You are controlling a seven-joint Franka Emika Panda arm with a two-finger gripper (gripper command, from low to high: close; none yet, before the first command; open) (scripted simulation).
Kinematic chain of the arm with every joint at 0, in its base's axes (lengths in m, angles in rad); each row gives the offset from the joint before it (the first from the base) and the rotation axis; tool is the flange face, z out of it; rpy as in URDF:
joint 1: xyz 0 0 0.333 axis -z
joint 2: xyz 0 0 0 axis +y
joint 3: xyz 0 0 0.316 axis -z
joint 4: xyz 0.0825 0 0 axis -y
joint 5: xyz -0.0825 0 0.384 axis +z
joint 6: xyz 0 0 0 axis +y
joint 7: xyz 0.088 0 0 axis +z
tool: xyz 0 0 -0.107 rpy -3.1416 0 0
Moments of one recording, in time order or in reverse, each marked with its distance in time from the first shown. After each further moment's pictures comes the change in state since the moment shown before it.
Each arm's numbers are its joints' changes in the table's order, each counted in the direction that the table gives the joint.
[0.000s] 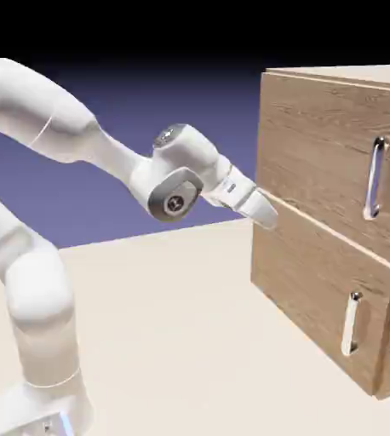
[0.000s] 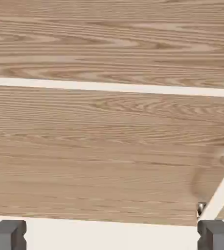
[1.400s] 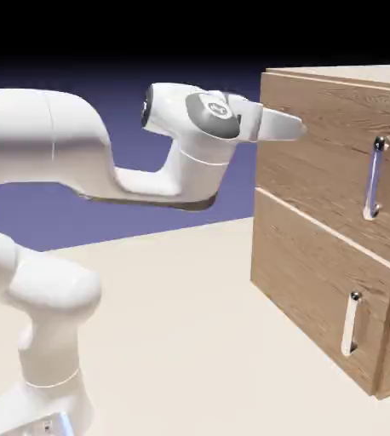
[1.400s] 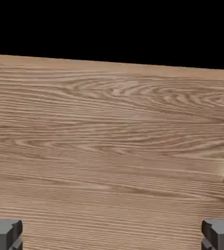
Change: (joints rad) arm -0.729 -0.293 0.805 0.408 -1.827 0.075 -1.247
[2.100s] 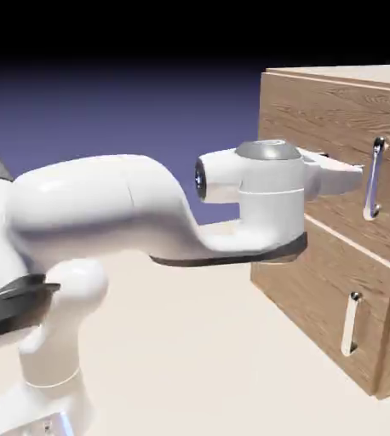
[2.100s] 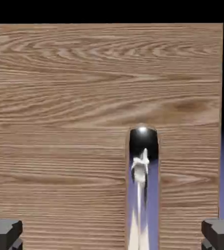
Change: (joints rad) arm -0.364 -0.147 0.402 0.204 -0.913 0.037 -0.624
